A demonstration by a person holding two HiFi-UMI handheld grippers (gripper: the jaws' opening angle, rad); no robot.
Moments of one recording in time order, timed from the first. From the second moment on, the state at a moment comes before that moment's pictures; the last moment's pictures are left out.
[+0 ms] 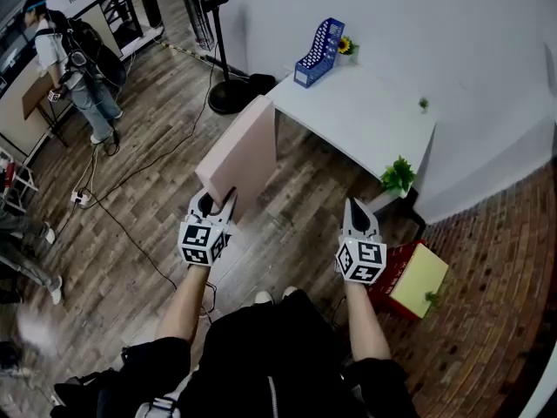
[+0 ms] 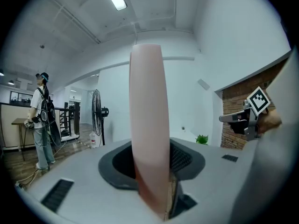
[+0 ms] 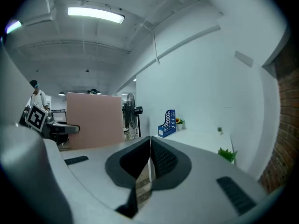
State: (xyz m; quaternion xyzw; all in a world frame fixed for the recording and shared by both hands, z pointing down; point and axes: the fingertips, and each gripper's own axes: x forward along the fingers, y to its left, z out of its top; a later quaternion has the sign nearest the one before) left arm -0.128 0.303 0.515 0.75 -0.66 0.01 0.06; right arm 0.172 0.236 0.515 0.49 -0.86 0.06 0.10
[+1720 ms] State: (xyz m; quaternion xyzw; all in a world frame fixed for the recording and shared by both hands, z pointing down) left arm -0.171 0.006 0.488 0.75 -0.66 0.00 0.04; right arm 0.115 -0.071 0.523 0.47 -0.87 0.08 0.10
